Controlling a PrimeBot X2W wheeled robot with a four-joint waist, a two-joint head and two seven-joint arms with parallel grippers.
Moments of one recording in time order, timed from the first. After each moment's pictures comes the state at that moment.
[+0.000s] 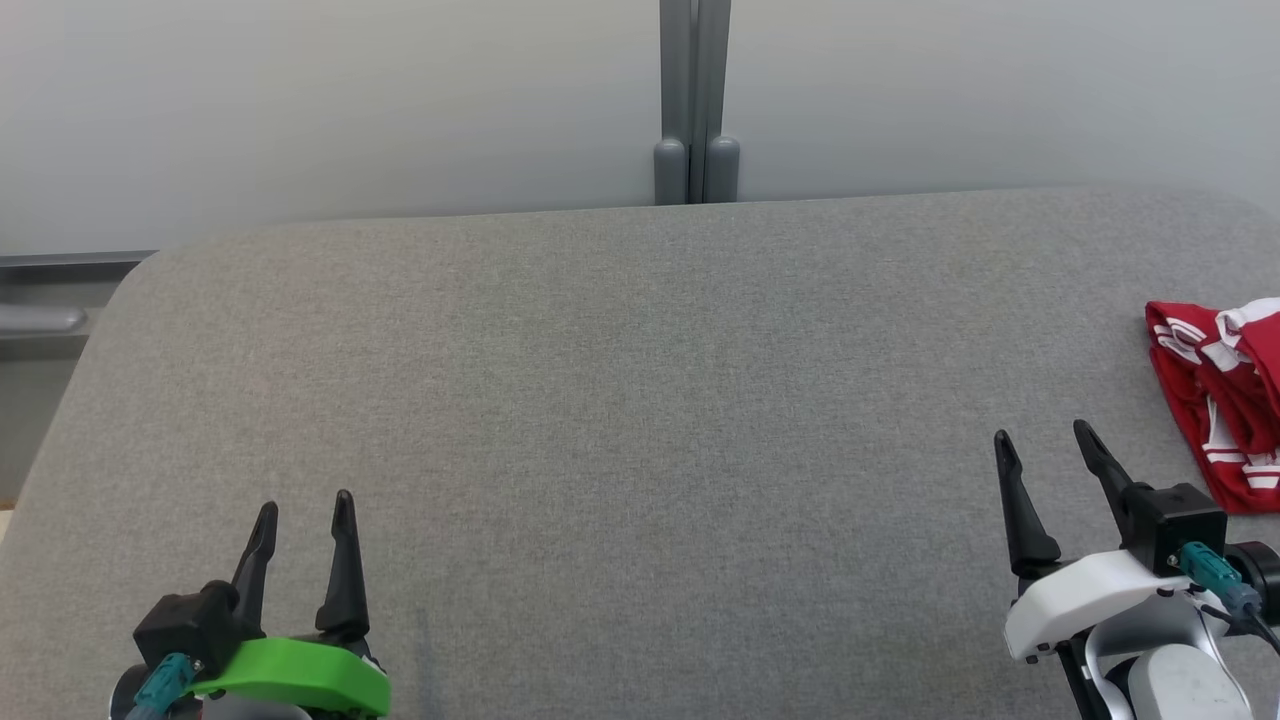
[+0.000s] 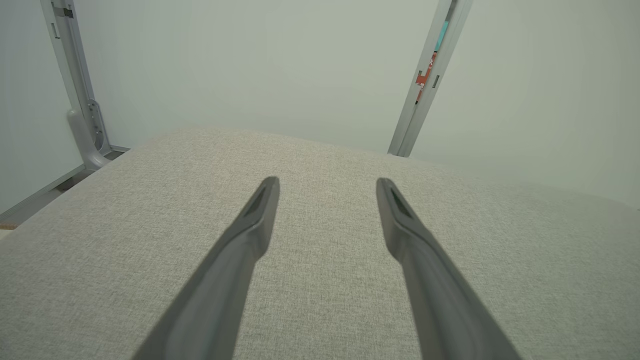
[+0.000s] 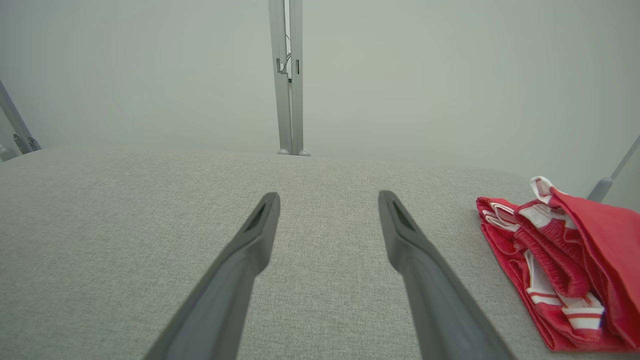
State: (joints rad) left arm -0.04 0.08 0.00 0.31 -0.32 -0.13 -0.26; right arm -0.03 -0.12 -0.03 0.15 0.07 0.13 -0.13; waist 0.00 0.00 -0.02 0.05
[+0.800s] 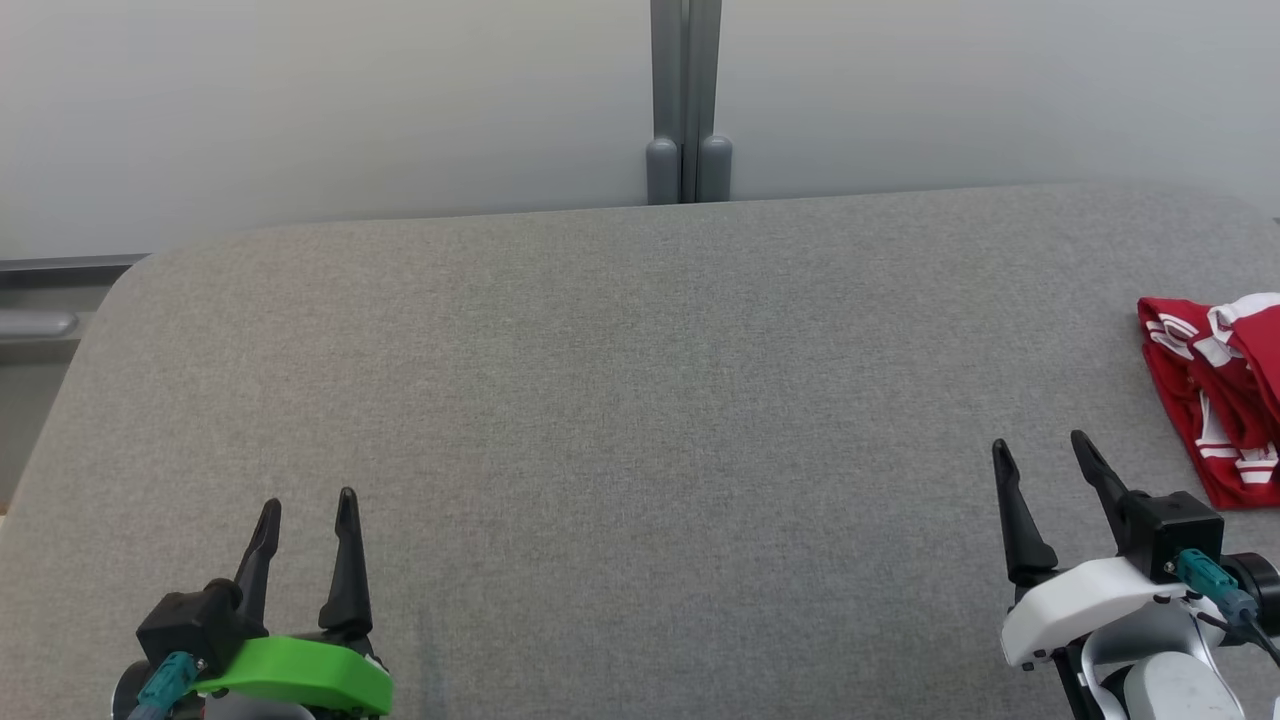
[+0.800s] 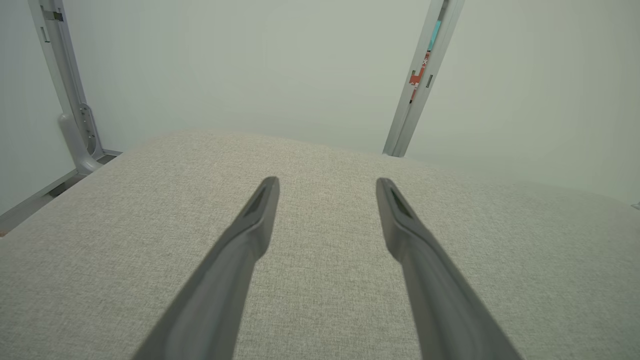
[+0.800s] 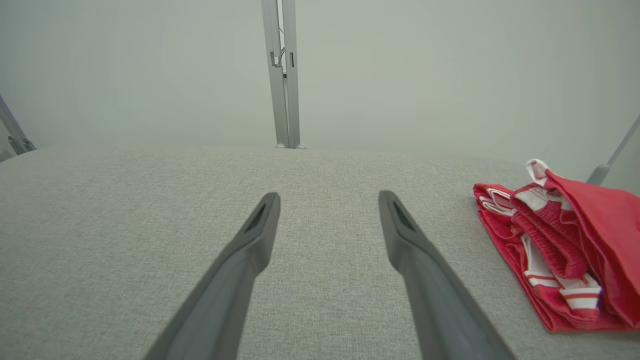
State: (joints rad) left arm -0.04 0.08 -0.01 0.30 -0.32 -0.13 -0.26; right arm -0.03 -0.10 -0.04 0.17 0.08 0.13 -0.14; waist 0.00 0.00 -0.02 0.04
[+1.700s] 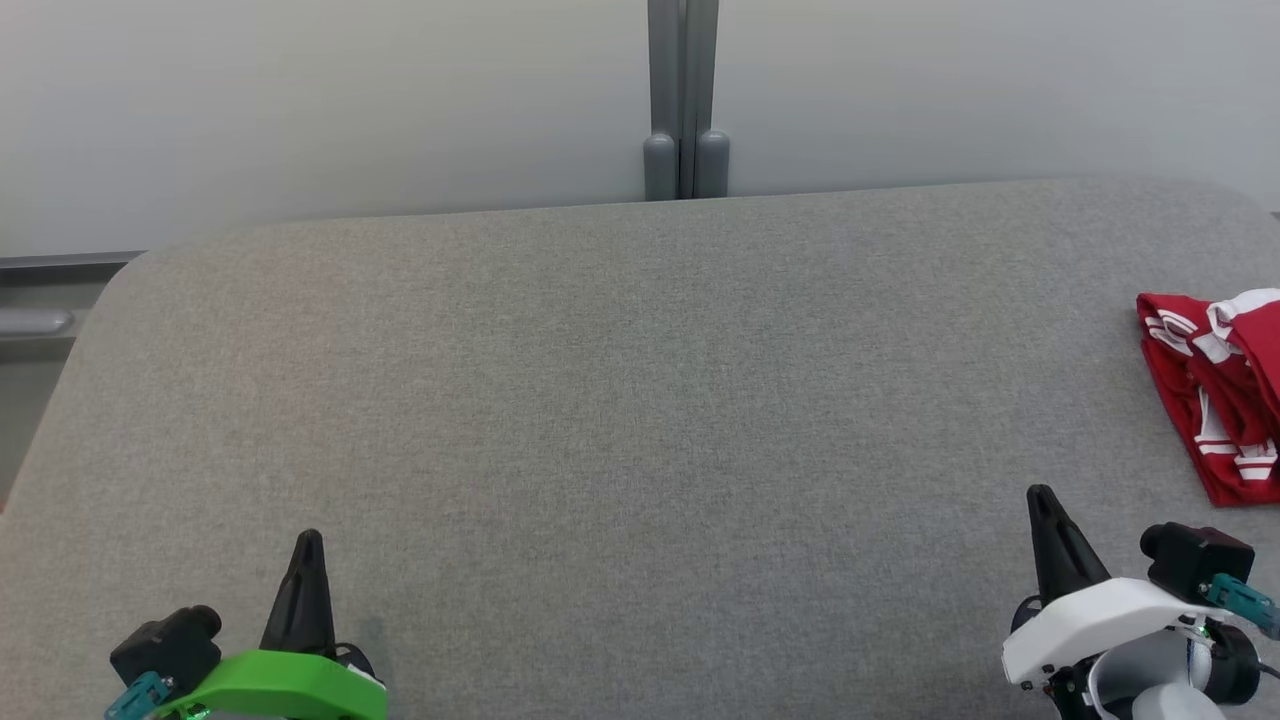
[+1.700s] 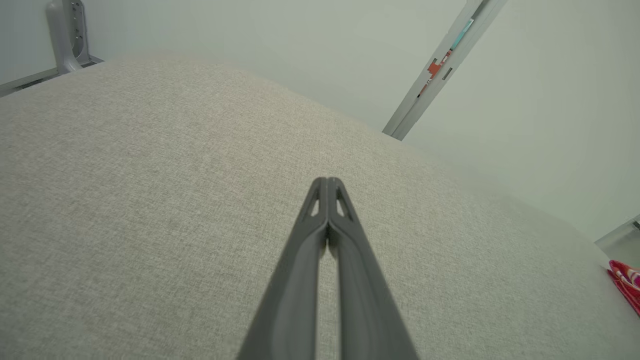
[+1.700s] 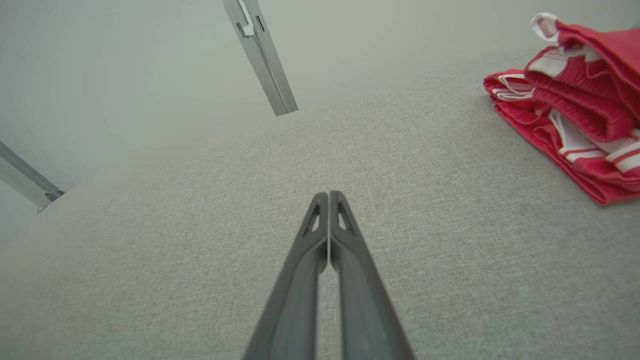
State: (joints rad) left arm -0.02 0.07 0.00 0.34 -0.56 -0.13 -0.18; right arm 0.00 -0.08 -0.05 0.24 0.36 0.13 -0.08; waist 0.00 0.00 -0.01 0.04
